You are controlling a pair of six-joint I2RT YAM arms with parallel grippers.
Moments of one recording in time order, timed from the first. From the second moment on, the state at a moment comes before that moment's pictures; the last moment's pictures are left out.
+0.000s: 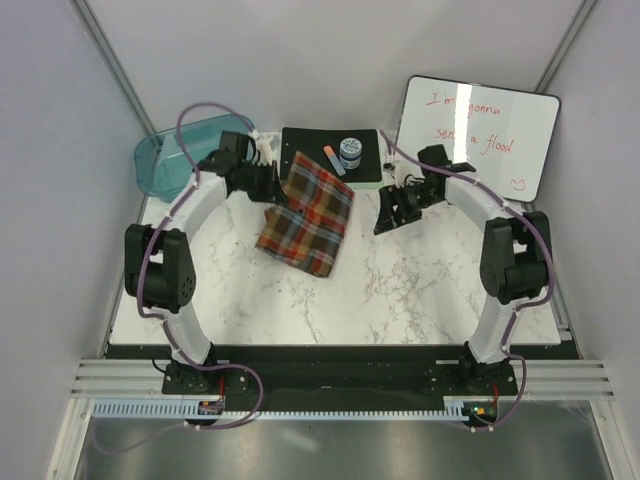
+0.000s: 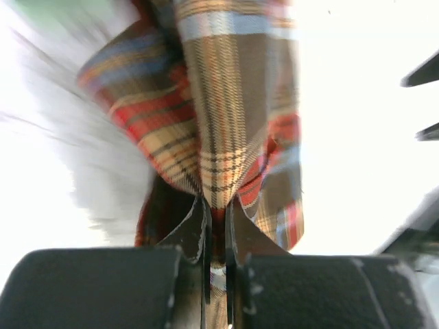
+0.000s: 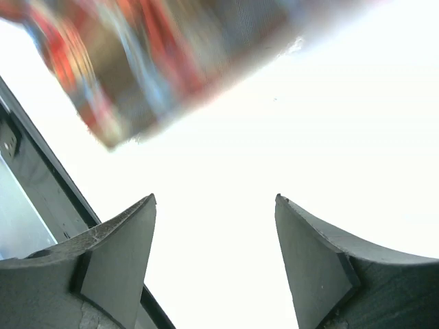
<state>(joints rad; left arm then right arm) -0.22 1.82 1.35 -0.44 0.57 -0.20 0.22 1.91 1.45 -0.75 -0.70 -0.20</state>
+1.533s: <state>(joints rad) -0.45 1.59 1.32 -0.73 0.48 0.08 0.16 1.86 1.03 -0.39 -0.77 0.27</state>
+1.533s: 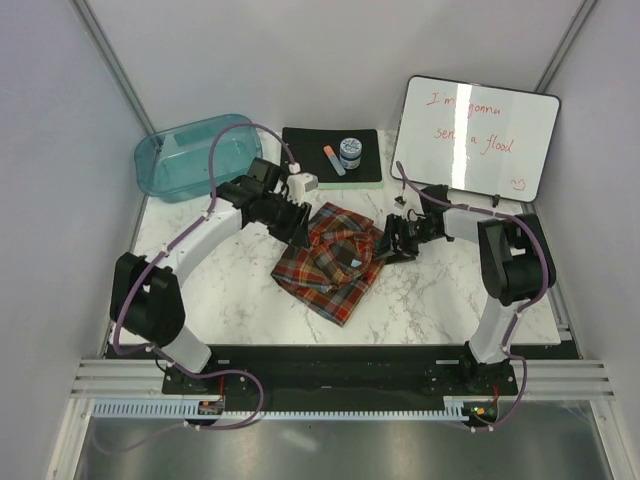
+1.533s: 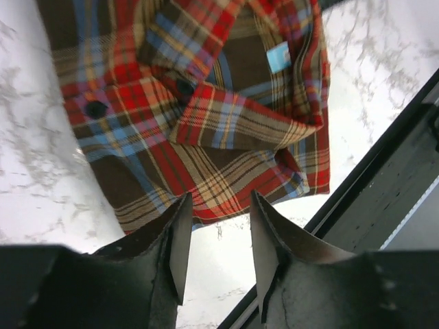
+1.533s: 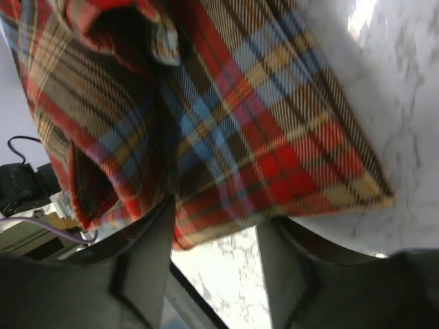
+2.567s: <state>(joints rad) -0.60 1.94 1.45 -0.57 0.25 0.04 0.19 1.87 1.06 -0.37 -0.68 0.28</state>
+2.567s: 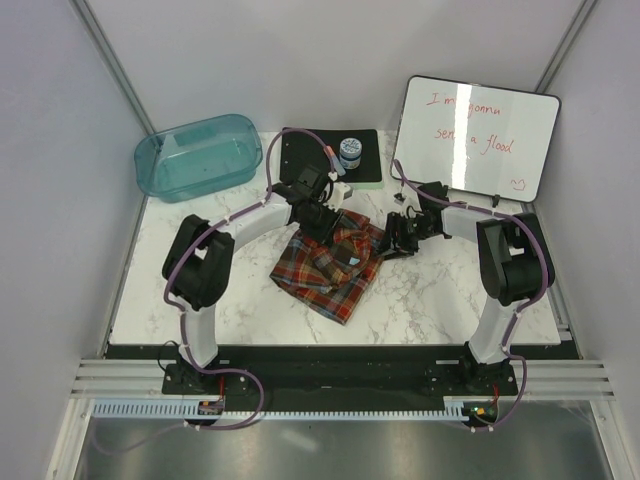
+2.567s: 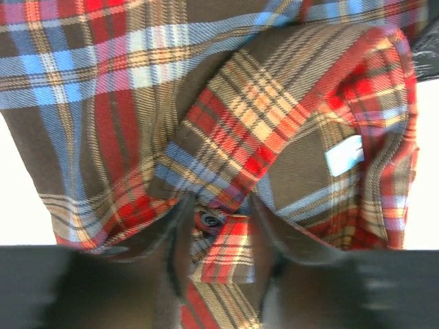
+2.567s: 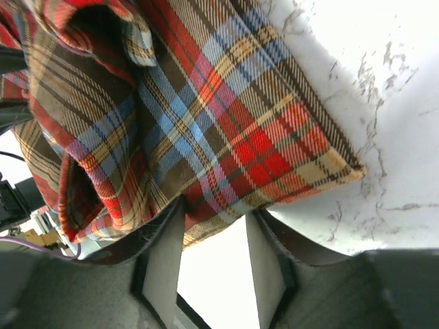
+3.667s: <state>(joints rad) -0.71 1.92 1.25 -0.37 0.49 -0.21 0.27 1.98 1.15 -0.29 -0.73 0.19</state>
